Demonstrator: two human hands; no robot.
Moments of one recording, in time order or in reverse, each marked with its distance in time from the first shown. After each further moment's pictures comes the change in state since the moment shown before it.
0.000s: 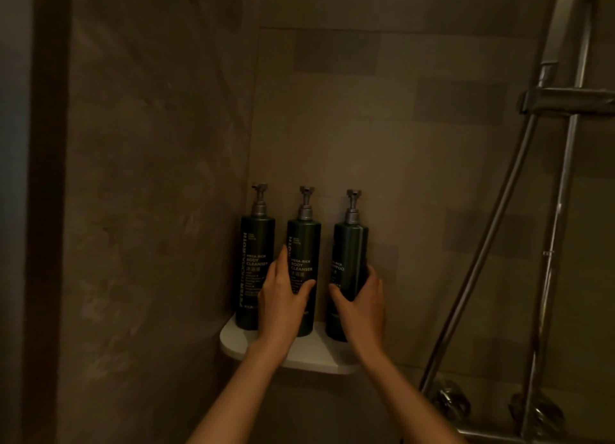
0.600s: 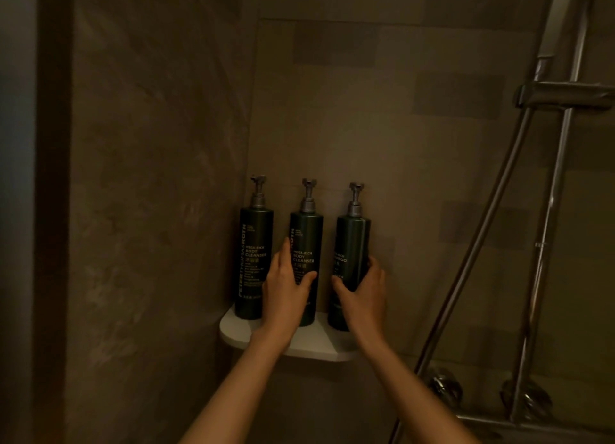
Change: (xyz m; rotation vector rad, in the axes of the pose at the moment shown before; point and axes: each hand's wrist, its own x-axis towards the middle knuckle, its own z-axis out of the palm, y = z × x) left_hand -0.001 0.005 0.004 -0.006 -0.025 -0.002; right_hand 0.002 0.003 -0.006 -0.020 0.020 -0.013
